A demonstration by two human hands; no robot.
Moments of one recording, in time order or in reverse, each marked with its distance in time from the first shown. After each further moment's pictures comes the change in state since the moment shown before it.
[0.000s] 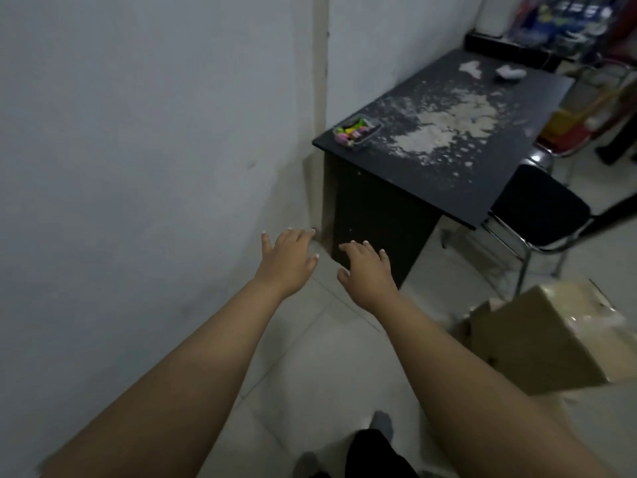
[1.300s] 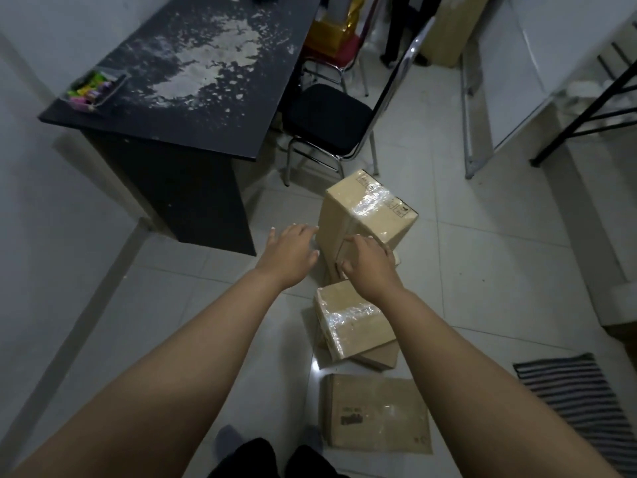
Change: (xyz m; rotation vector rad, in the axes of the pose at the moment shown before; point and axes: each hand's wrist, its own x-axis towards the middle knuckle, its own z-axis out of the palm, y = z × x) left_hand -0.042 0.344 0.147 -0.055 -0.326 0.553; right_hand -0.236 0.289 -0.094 0.116 0.171 0.600
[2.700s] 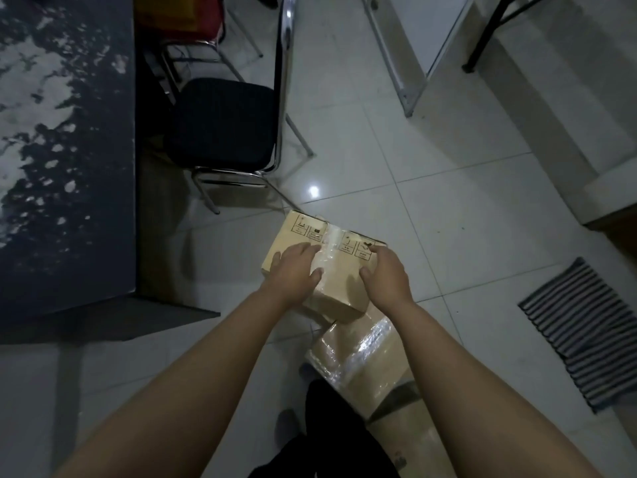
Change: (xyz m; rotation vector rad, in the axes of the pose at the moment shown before) left_hand 0.309 0.040 0.059 0.036 -0.360 0.243; right_hand 0.216 0.147 -0.020 0.348 0.189 0.614
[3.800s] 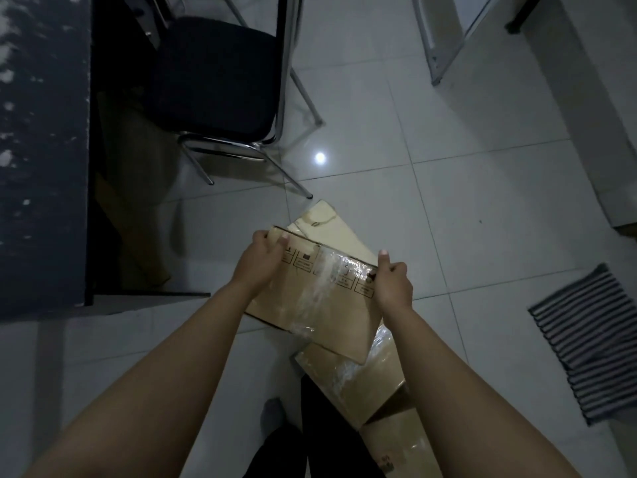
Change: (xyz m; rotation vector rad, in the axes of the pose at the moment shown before) left_hand 0.083 -0.078 0.034 -0.559 0.081 -0.479; right_hand 0.083 0.032 0.055 0.389 0.000 0.501
